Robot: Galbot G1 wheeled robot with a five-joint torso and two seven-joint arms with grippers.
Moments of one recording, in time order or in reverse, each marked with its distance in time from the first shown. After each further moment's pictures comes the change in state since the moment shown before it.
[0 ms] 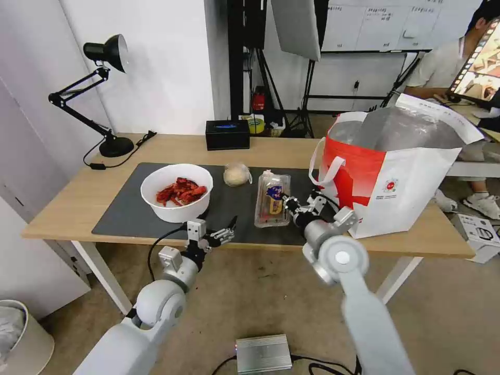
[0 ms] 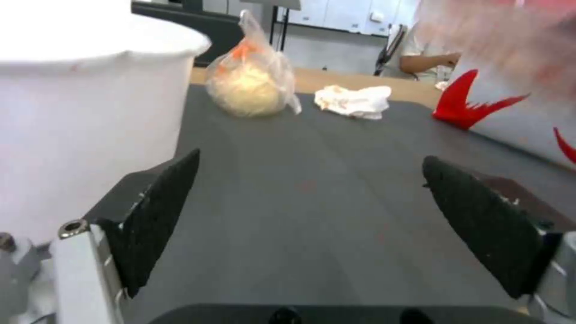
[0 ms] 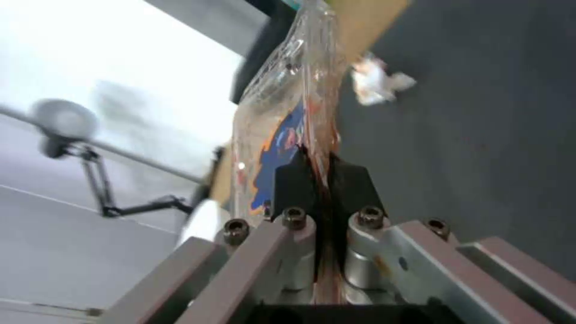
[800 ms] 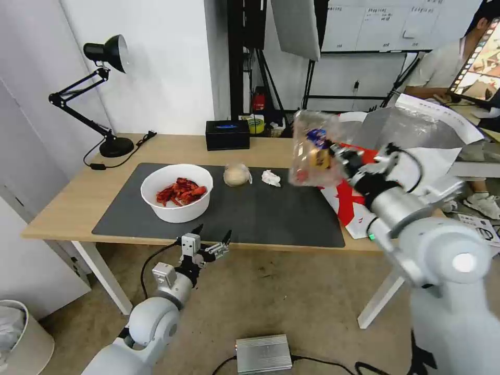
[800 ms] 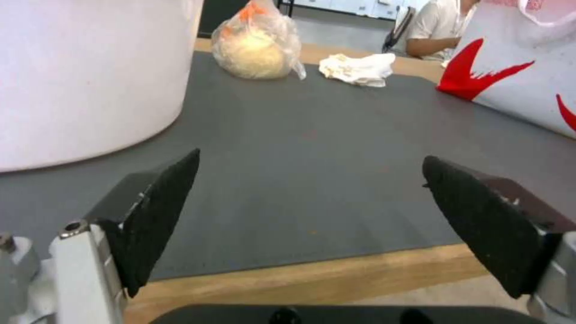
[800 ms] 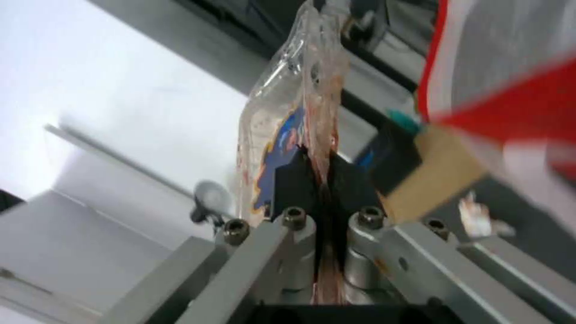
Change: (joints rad) left arm 0.076 -0.004 -0.019 -0.019 0.016 0.000 0.002; right arm 0.080 -0.200 0.268 0.291 0.349 0.027 0.113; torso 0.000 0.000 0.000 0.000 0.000
